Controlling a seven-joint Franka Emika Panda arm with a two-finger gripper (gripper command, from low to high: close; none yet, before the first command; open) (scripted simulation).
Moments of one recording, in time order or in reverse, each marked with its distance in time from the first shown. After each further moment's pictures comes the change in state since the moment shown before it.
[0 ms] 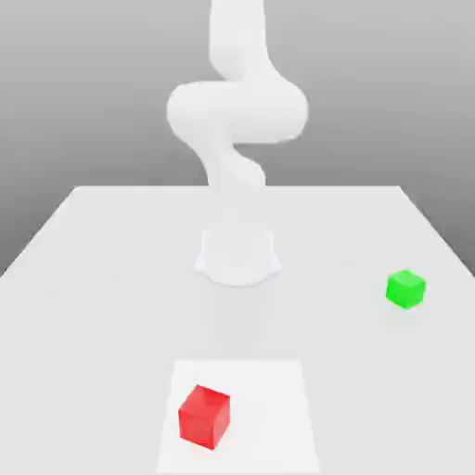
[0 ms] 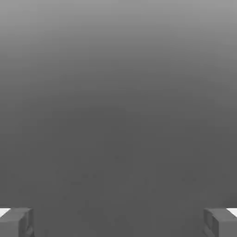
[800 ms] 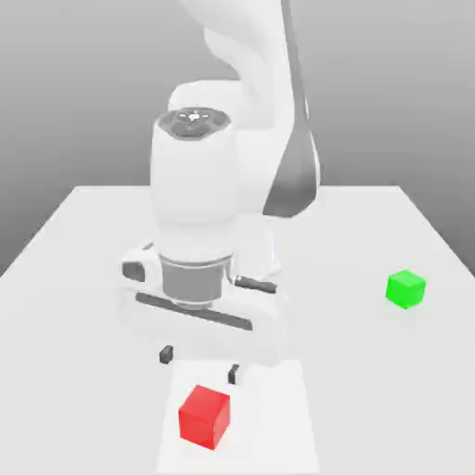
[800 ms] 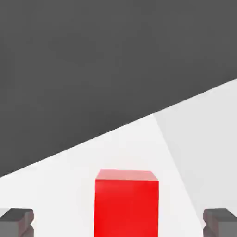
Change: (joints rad) arm -0.113 0.875 0.023 -0.265 -0.011 0.426 0.288
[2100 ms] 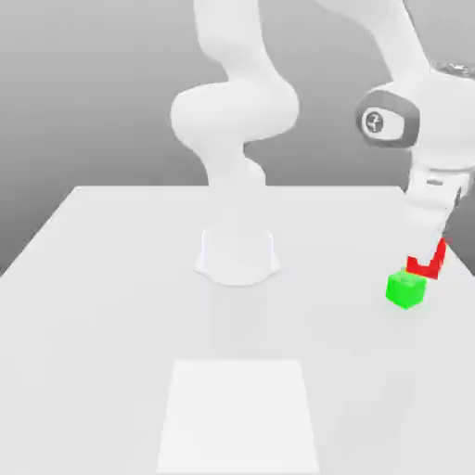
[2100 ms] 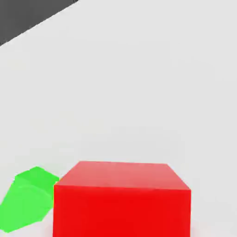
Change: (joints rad) arm 0.828 -0.404 0.465 -0.269 0.301 -0.118 -0.689
